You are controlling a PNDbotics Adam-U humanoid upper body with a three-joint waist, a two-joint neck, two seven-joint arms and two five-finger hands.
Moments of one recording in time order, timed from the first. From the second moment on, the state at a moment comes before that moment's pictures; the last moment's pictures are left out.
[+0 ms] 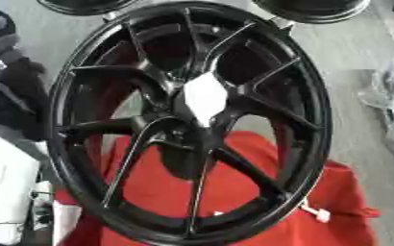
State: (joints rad) left arm -0.44 0.33 0.08 -1.73 0.32 0.06 -0.08; right arm -0.14 -0.47 -0.25 -1.89 -0.29 -0.08 -0.01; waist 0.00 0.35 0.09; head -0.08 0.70
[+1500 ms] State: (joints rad) left arm -0.42 0.36 0.08 -1.73 0.31 0.06 -0.08; right arm -0.12 -0.99 -0.19 -1.98 -0.30 -0.43 0.04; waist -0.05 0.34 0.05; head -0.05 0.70
